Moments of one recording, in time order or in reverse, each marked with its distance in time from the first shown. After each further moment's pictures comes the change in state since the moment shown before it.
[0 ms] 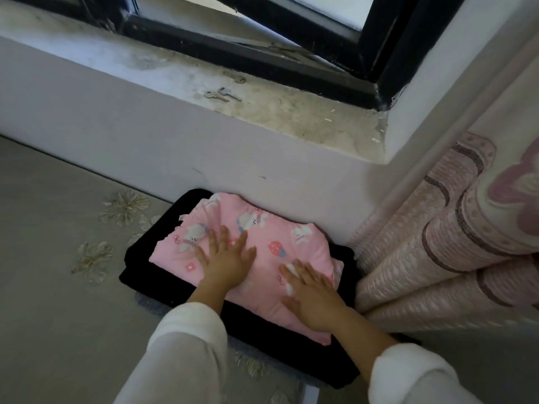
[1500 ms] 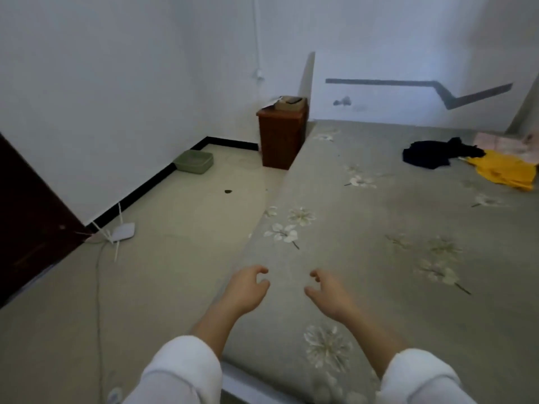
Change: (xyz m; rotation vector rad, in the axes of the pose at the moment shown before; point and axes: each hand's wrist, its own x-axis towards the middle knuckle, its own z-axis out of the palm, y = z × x) left_hand -1.037 -0.324 0.215 -0.750 0.788 -1.124; right_hand -0.601 -0.489 0.455 -0.233 -0.382 -1.057
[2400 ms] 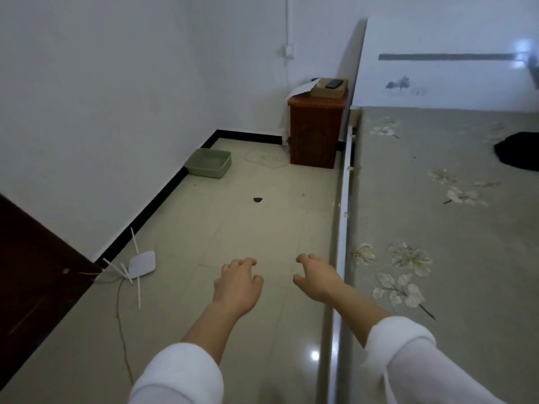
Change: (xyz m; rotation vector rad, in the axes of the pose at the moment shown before) left_hand 0.344 -0.290 -0.305 0.260 0.032 -0.042; right_hand 0.392 -0.379 0.170 -0.311 -0.090 -0.067
